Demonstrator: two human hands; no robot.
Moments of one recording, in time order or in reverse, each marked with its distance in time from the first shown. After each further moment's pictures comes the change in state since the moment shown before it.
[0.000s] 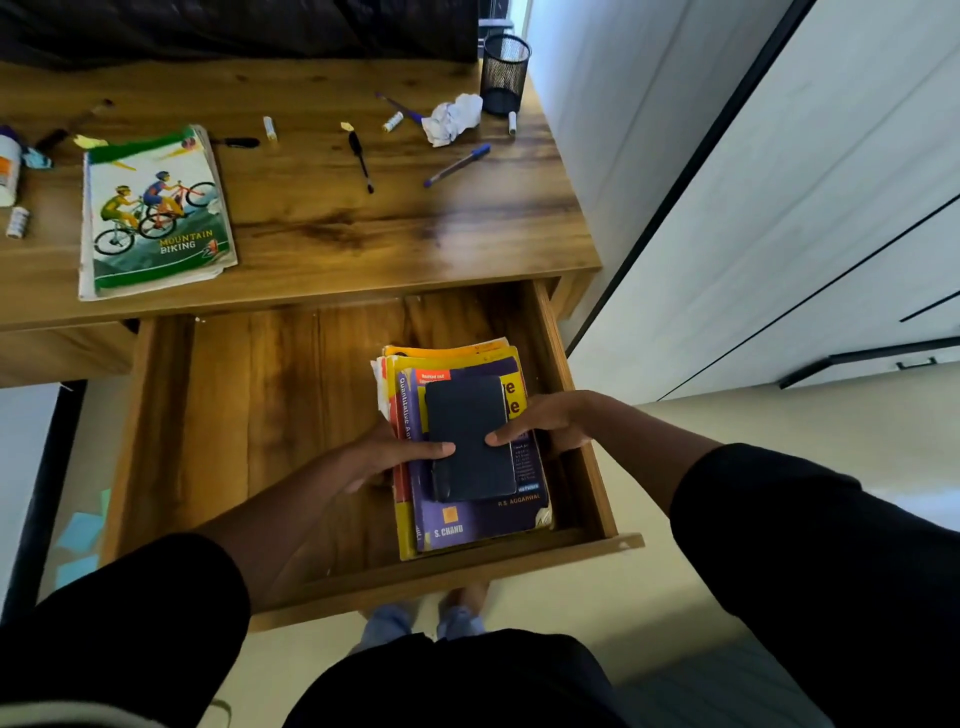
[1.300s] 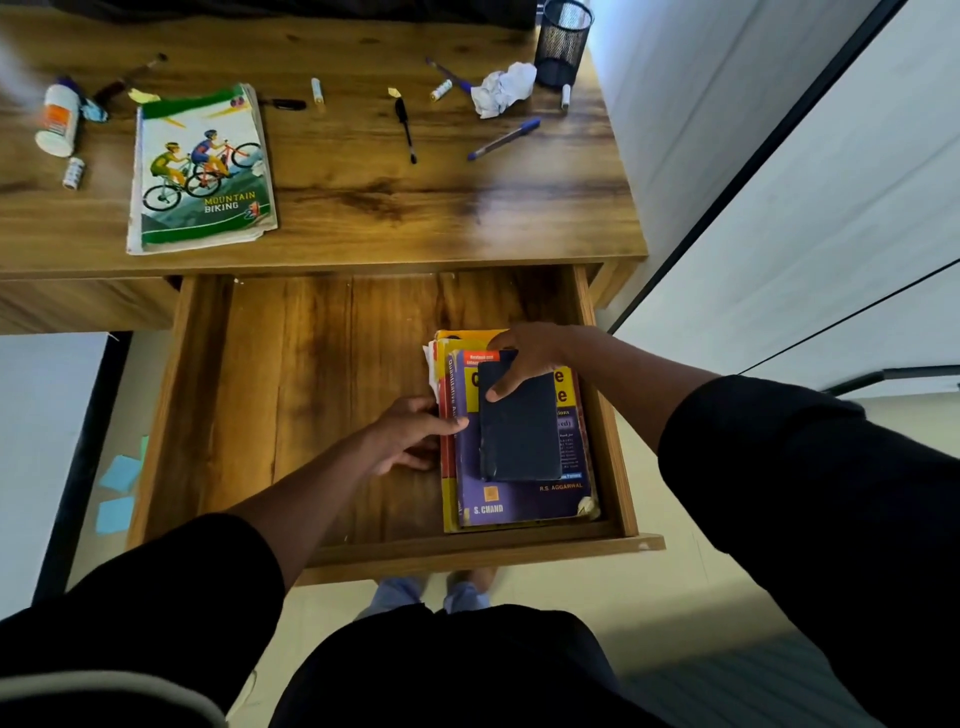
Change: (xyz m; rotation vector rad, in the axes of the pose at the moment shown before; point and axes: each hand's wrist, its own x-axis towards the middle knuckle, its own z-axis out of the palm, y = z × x) left_hand -0.006 0.001 0.009 -0.194 0.094 -0.123; right_hand 0.017 -0.089 -0.008 -1.076 0.283 -0.203
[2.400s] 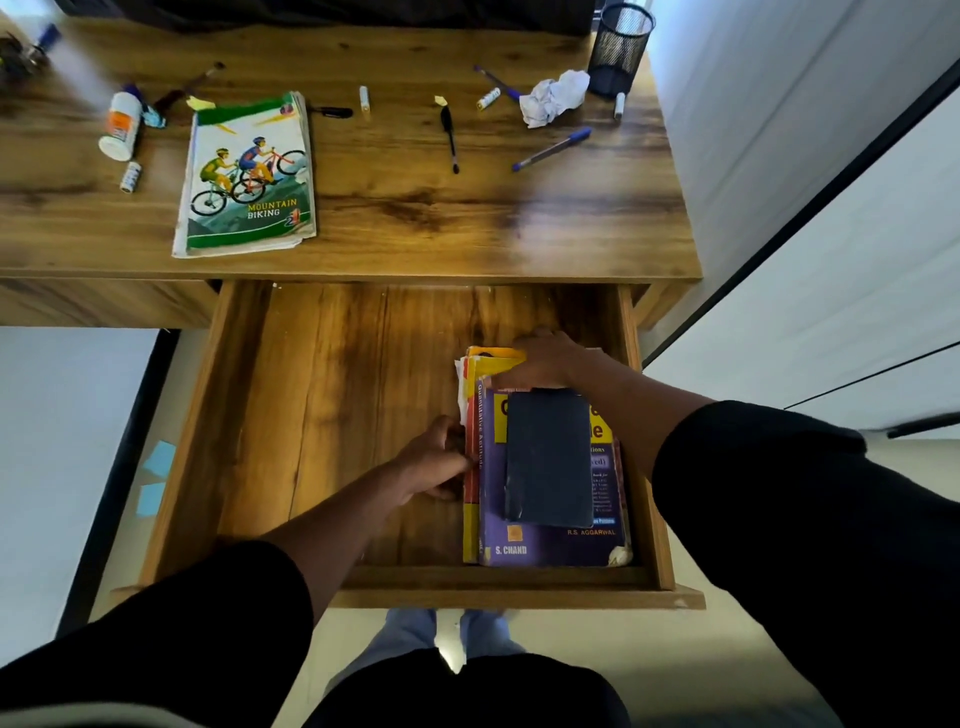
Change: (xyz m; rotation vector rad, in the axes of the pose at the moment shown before) left_hand 0.016 -0.015 0.002 0.210 0.074 -0.005; right_hand 0.054 -0.009 0.008 -0.050 0.129 0.051
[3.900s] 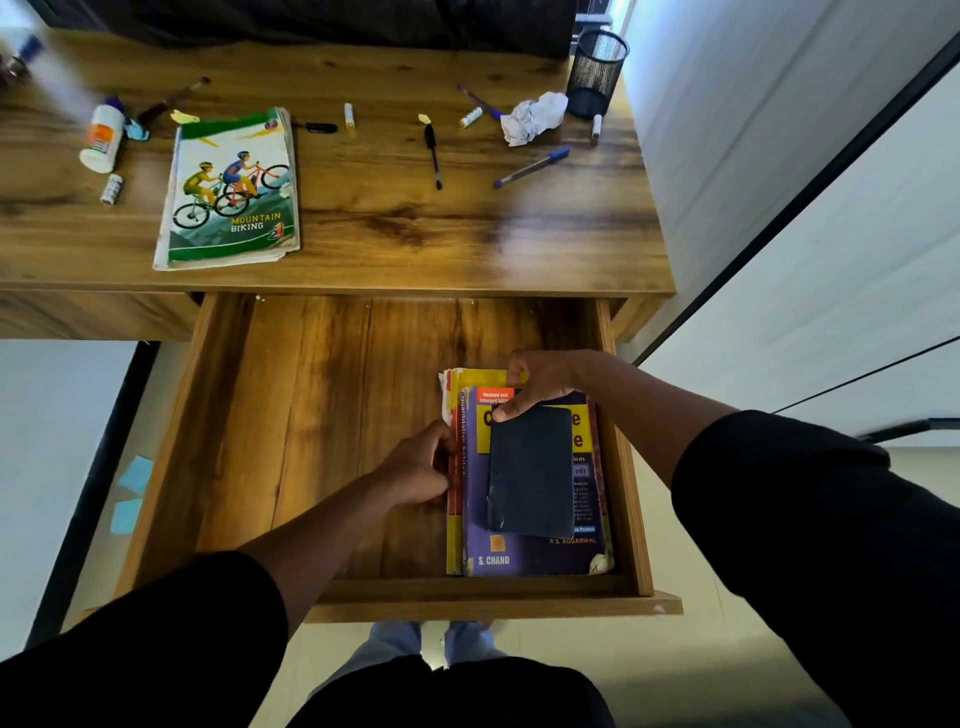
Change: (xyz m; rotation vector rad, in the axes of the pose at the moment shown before) left_hand 0.007 -0.001 0.000 0.326 0.084 0.151; right_hand -0.031 0.017 -0.024 0.180 -0.202 -0.071
